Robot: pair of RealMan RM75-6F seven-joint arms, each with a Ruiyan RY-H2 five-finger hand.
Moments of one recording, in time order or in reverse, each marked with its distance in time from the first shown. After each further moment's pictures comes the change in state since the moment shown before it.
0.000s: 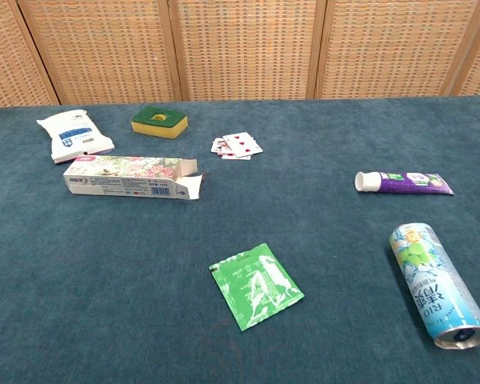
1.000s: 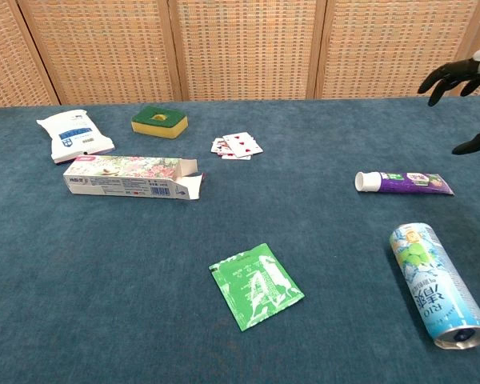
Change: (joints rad) left arm -0.005 -0.006 -0.037 -0.001 -0.068 0.002 -0.001; right arm 0.488 -0.220 0.167 0.424 0.227 -0.594 0.266
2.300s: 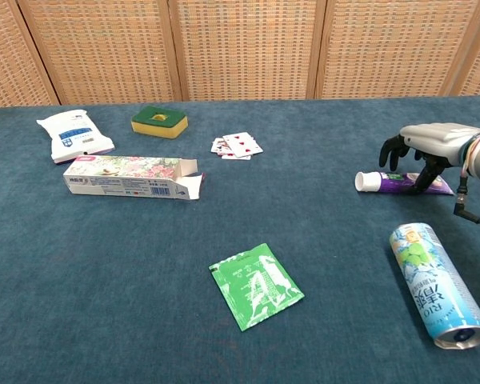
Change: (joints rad) left arm -0.023 0.026 -0.028 -0.001 -0.083 -0.040 -0.058; right arm 0.166 -0.373 -0.056 0.493 0.136 -0.169 -0.130
